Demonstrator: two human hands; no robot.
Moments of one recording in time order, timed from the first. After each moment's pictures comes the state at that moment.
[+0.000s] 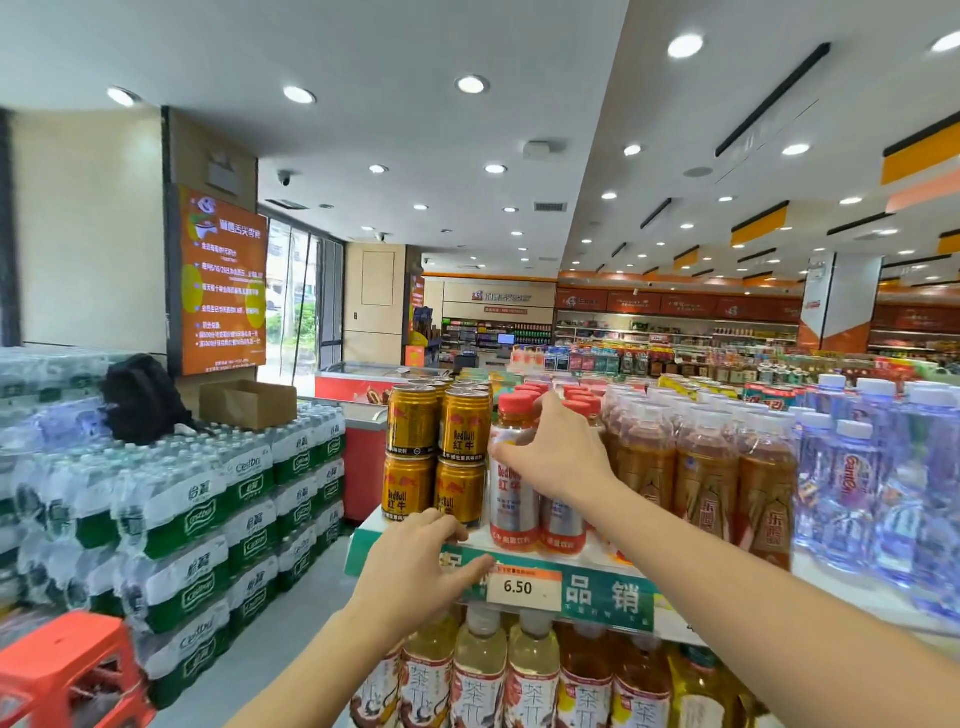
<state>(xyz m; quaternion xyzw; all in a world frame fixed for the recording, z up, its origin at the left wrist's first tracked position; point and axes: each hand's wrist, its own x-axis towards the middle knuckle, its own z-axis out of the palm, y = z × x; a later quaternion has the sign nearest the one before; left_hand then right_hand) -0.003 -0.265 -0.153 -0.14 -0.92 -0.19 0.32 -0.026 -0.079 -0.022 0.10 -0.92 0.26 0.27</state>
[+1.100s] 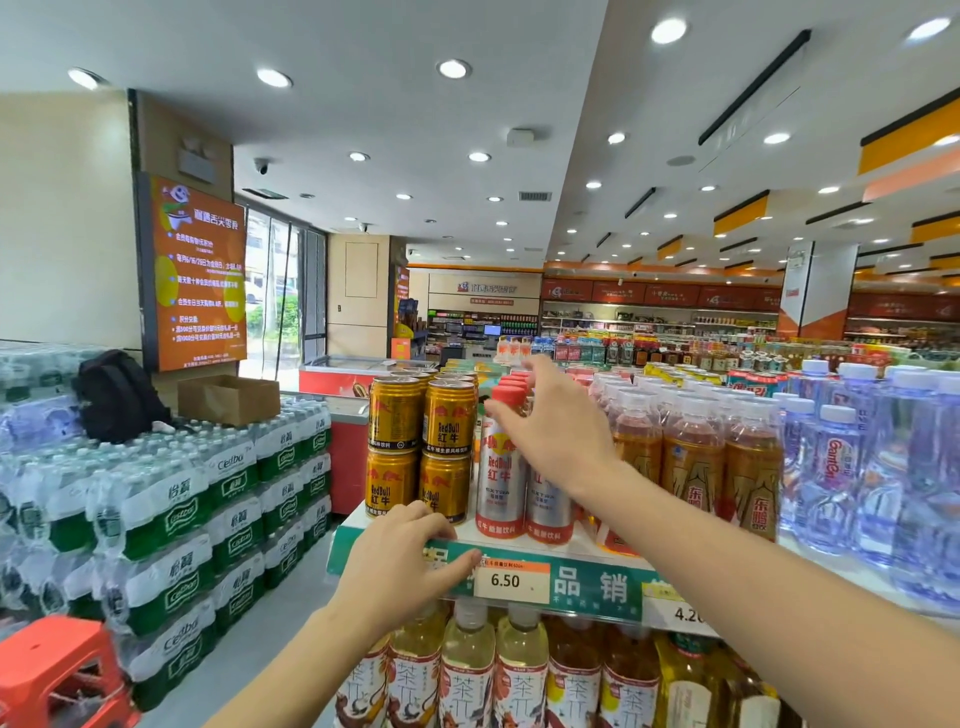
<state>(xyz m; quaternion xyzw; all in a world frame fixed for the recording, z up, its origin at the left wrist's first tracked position) -0.001 -0.264 -0.149 -0.15 -0.92 -0.20 0.30 -0.031 -0.070 -0.016 0.16 -0.87 0.25 0.40</state>
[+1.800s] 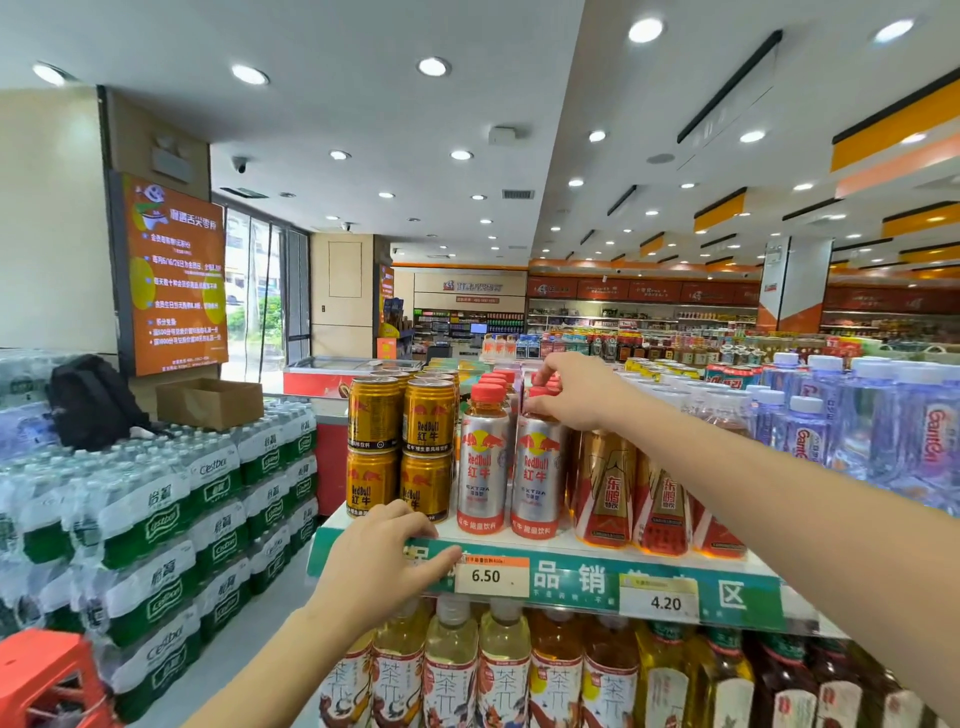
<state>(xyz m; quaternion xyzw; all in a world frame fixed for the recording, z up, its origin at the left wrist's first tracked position) -0.001 -0.266 -0.149 -0.15 -0.92 -0.20 0.29 -0.044 -0.015 0.038 0.13 -0.96 0.16 0.19</state>
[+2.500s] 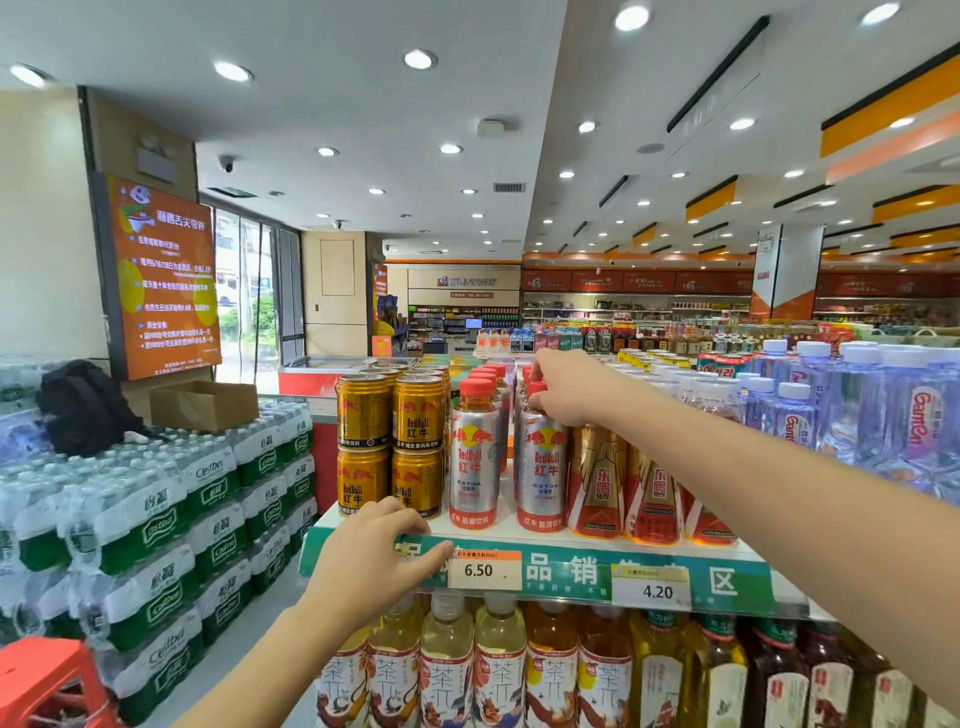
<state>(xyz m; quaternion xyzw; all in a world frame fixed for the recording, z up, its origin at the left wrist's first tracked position) -0.004 -0.267 -0.149 -0.15 -0.92 -0.20 0.29 -0.041 -0.018 0.039 0.11 -0.98 0.07 0.16</state>
